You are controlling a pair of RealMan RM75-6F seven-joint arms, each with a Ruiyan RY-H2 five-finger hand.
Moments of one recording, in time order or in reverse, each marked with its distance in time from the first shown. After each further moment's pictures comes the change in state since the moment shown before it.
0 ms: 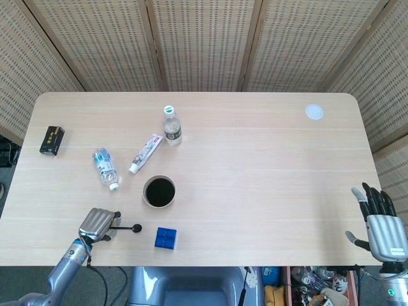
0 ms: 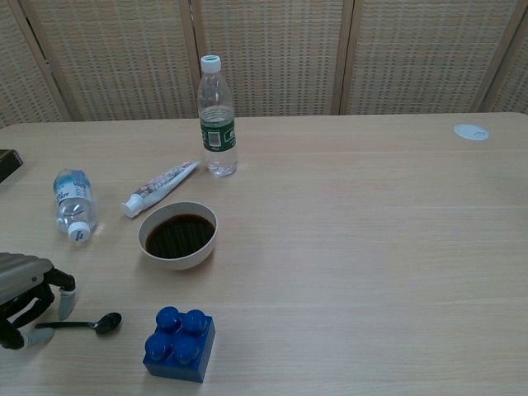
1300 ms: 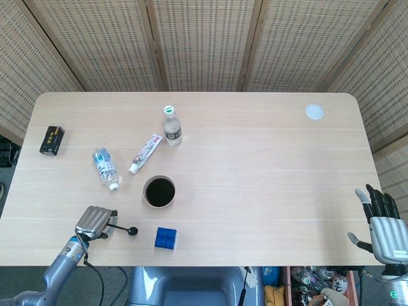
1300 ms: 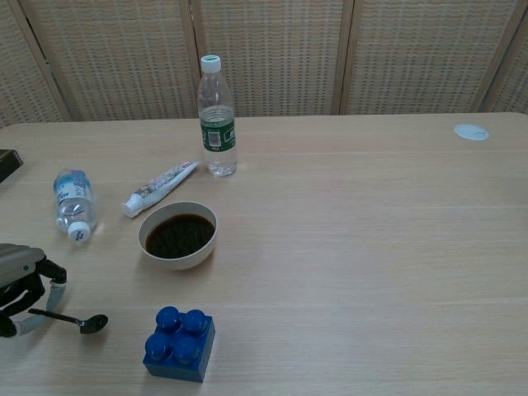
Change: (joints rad) left arm -0.030 0.069 -0.003 -0.077 -0.054 -0.010 0.010; right arm -0.015 -0.003 0.001 0.006 0.006 0.011 0.012
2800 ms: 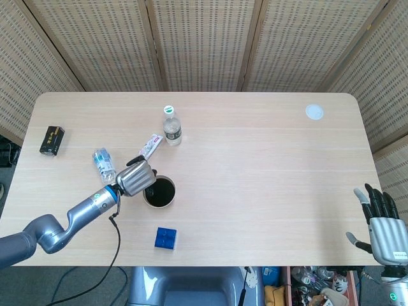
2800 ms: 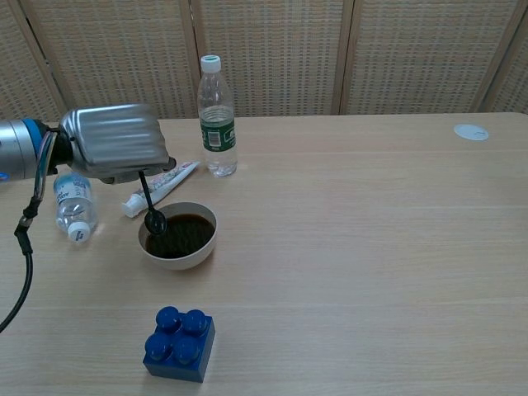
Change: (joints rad) left arm -0.450 0.057 -0.071 0.177 0.440 -0.110 0.457; right arm -0.009 -0.002 -0.001 -0.004 -0.033 0.032 0.012
